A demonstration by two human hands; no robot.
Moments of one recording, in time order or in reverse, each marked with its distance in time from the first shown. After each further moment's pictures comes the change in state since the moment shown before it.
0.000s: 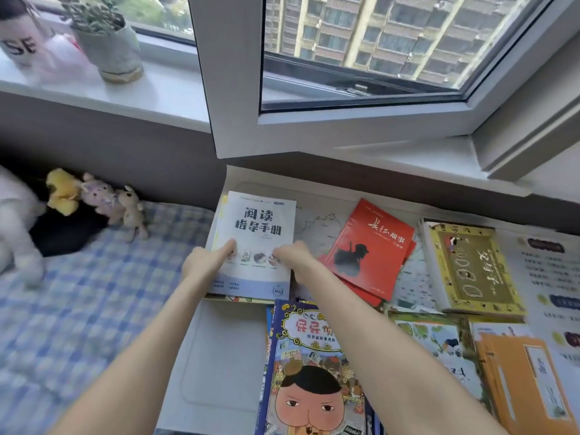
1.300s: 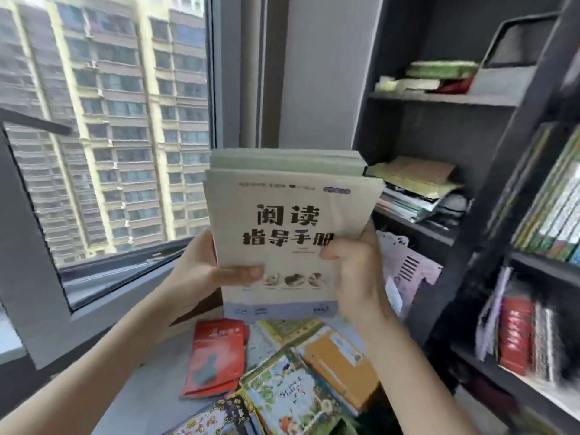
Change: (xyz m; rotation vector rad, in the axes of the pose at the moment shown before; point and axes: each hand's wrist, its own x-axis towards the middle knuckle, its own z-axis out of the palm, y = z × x) left_hand -0.368 0.185 -0.044 -0.206 -1.006 1.366; right_hand -0.429 0.049 -0.185 0.871 0.807 -1.194
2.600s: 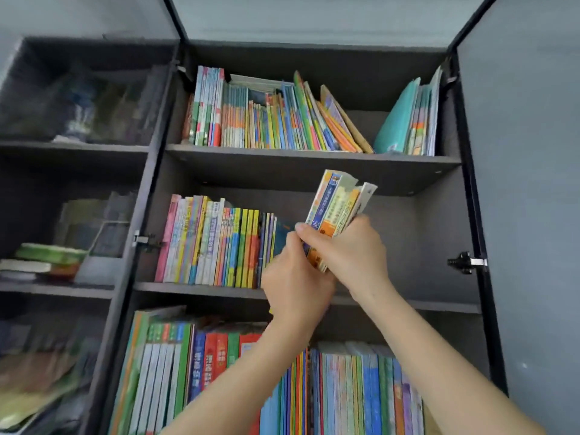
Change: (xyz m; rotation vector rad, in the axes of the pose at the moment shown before) left_hand 0.066 0.321 0.660 -0.119 0.346 0.979; right_hand -0.054 -0.467 -0.377 -1.336 0.976 -0.560
